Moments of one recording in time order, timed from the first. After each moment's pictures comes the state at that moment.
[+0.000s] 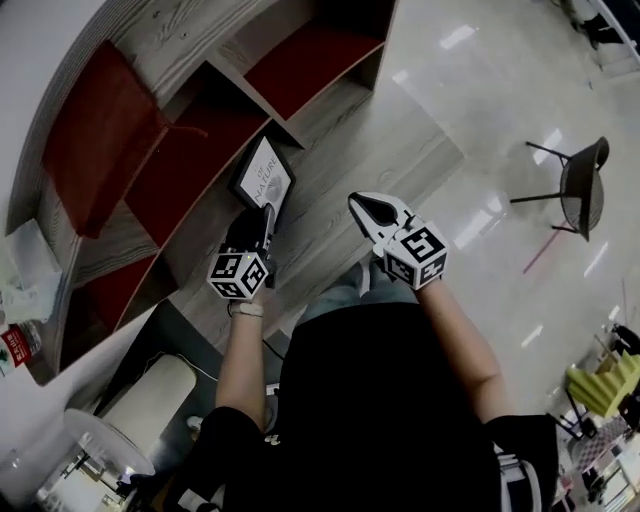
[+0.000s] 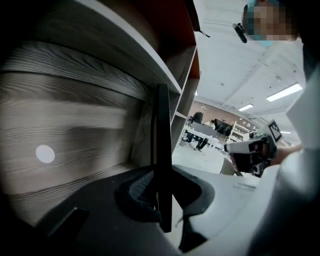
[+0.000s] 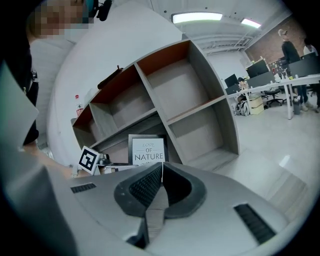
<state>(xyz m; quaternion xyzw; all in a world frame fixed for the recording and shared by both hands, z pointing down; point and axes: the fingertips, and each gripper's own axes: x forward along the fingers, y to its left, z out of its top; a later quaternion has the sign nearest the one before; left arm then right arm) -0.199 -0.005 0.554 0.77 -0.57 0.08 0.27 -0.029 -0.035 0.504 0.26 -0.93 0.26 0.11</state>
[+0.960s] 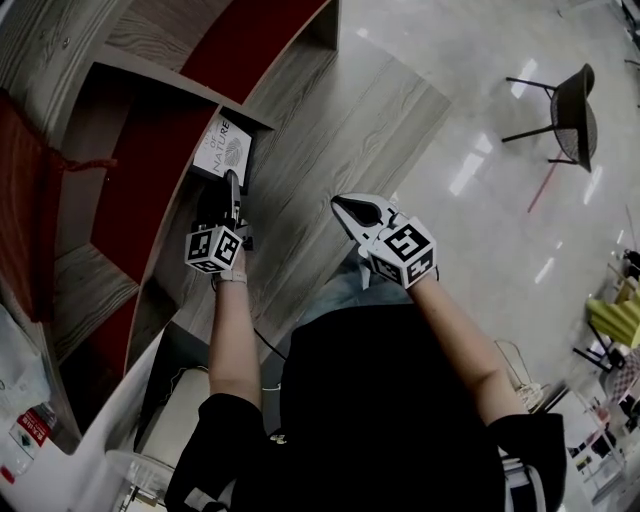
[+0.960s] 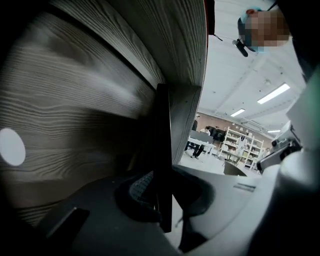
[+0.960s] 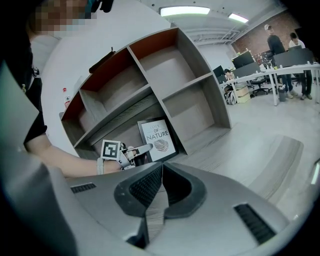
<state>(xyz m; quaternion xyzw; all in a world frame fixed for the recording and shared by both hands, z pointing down) -0.241 -0.068 0.612 0.81 -0.55 0.03 0.22 -0.038 0.014 0.575 0.30 -0.89 0.31 0.14</state>
